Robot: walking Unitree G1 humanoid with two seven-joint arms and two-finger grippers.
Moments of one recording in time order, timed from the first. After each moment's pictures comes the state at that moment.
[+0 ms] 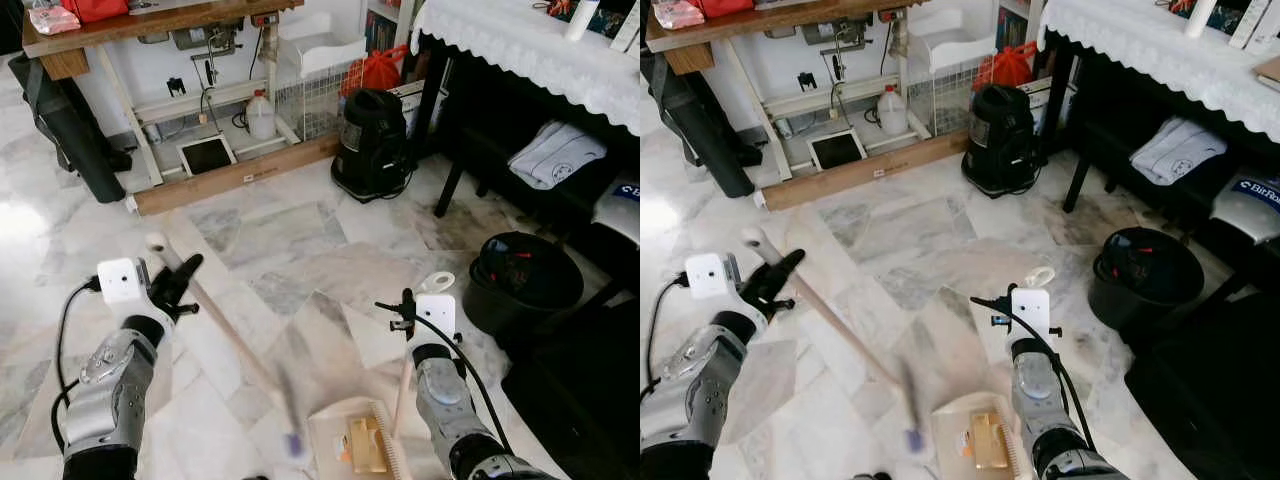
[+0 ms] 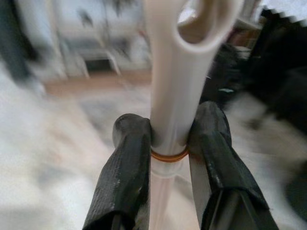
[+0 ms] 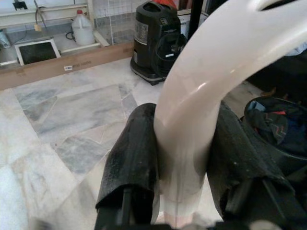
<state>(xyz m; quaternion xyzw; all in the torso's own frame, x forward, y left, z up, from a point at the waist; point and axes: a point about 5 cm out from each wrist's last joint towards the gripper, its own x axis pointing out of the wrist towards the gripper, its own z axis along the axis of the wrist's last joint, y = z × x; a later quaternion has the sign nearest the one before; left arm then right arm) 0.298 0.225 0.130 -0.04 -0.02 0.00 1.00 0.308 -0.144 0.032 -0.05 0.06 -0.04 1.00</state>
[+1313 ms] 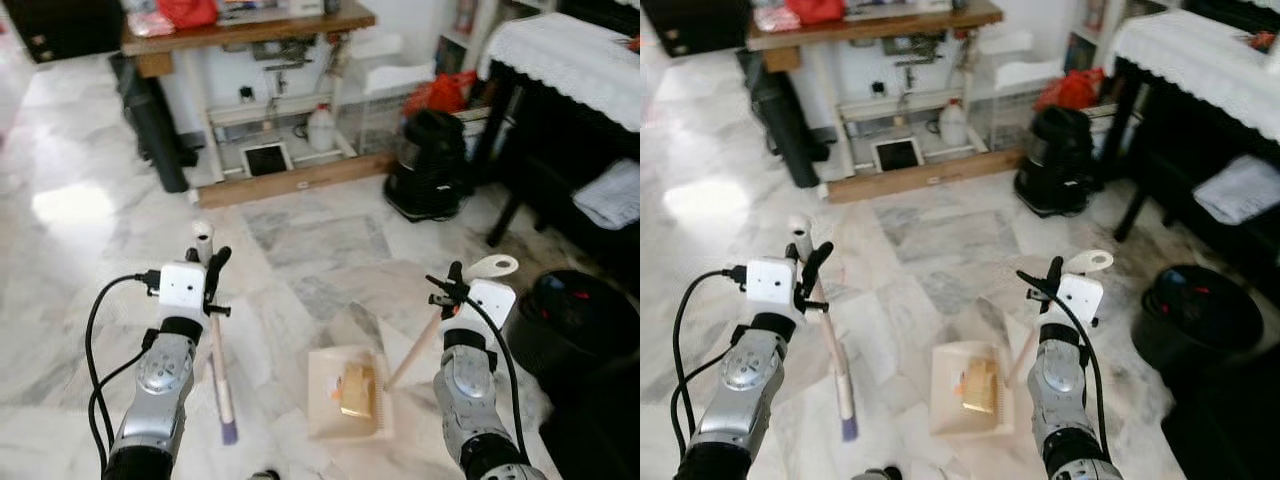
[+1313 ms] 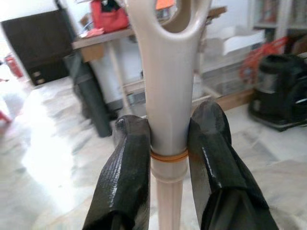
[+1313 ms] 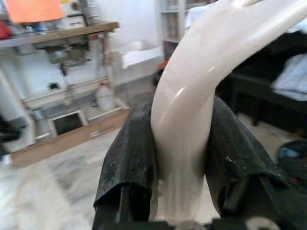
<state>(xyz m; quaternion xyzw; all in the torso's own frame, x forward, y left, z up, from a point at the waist) 0.302 0.189 0.111 0.10 -0.08 0.00 0.99 0.314 -0.164 0.069 0.02 -0.06 -0.13 0.99</state>
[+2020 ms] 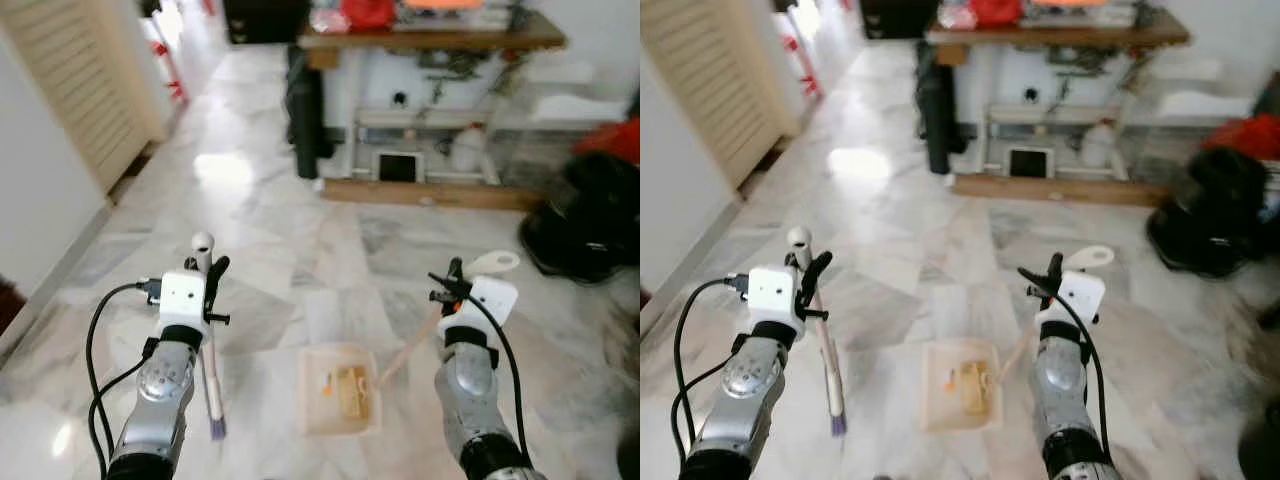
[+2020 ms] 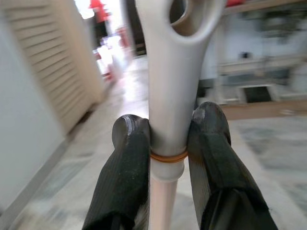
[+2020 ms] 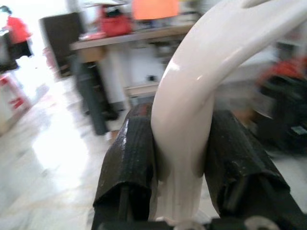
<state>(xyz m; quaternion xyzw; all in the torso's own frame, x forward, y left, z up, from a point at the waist) 0.296 0.189 0.104 0.09 -0.07 0.01 0.99 0.315 -0.173 0.078 0.02 -0.07 -0.13 0.99</state>
